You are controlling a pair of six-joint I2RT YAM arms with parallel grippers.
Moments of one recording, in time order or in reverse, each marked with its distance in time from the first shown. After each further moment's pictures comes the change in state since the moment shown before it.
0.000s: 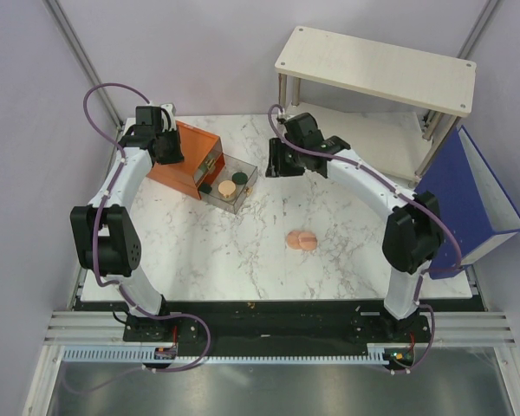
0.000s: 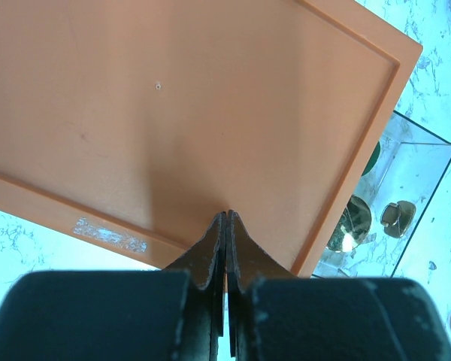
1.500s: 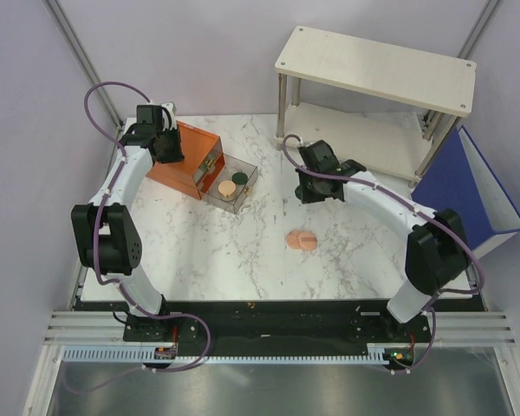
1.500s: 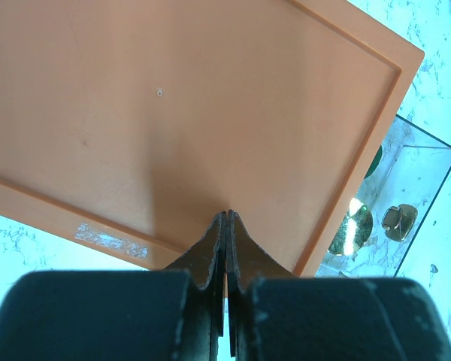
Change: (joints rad) left arm 0.000 0.013 0.017 -0.006 -0.009 0.000; right arm -0.014 -0.261 -0.424 -0.061 0.218 -0.071
